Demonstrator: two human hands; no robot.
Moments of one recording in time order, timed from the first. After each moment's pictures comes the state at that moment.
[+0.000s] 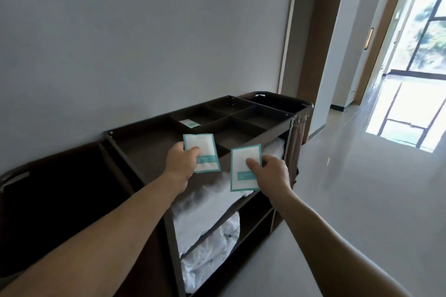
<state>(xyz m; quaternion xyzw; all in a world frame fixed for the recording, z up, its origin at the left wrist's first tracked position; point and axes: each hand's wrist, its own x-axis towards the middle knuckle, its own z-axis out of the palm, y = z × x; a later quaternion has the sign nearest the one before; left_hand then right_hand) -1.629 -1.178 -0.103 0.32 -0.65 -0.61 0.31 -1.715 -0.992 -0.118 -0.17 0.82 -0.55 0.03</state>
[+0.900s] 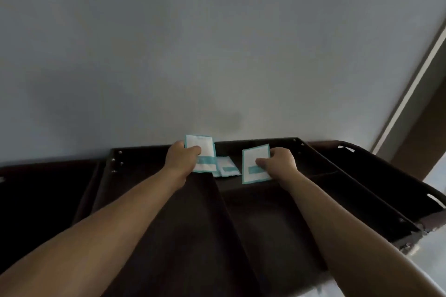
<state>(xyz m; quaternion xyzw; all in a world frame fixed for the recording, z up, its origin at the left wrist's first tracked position) -1.826 -1.404 -0.094 0.45 -0.59 -0.53 0.41 -2.037 -1.297 -0.094 -0.34 0.84 -0.40 0.11</state>
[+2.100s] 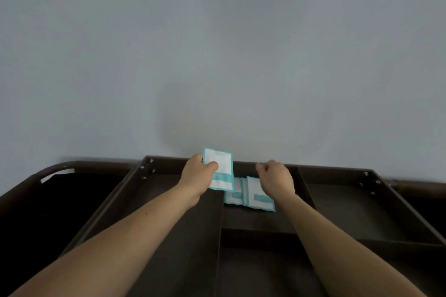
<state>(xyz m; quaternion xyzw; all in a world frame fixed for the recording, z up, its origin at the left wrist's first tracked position) -1.886 -1.425 -0.099 0.58 -0.56 -0.41 0.43 -2.087 -1.431 -0.142 -0.54 0.77 -0.31 0.13</state>
